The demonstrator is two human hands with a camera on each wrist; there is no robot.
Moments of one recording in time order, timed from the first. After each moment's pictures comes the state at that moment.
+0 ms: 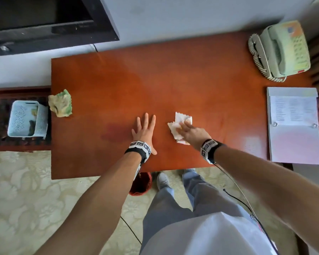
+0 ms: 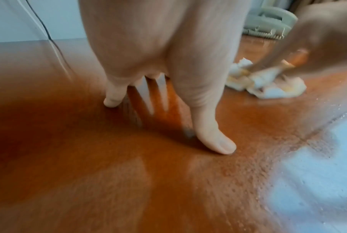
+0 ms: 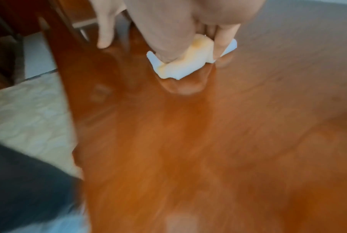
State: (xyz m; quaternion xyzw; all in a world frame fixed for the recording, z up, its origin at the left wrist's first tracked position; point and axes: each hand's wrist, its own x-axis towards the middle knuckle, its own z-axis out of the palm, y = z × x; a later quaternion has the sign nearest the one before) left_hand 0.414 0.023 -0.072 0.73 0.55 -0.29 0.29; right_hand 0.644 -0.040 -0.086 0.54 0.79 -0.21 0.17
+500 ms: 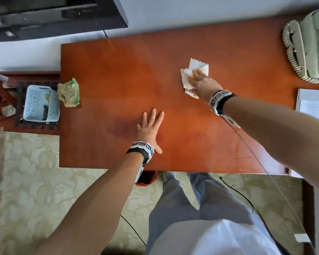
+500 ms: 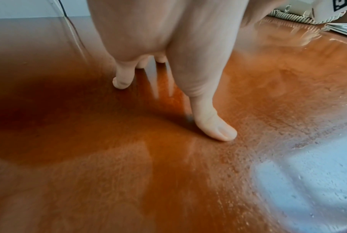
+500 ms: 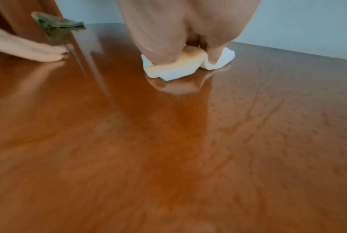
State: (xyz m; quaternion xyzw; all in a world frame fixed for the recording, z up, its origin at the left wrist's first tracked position) left_hand 0.410 0.028 -0.085 0.72 0.55 -0.28 0.31; right_hand 0.687 0.142 -0.098 0.57 0.79 -0.18 0.15
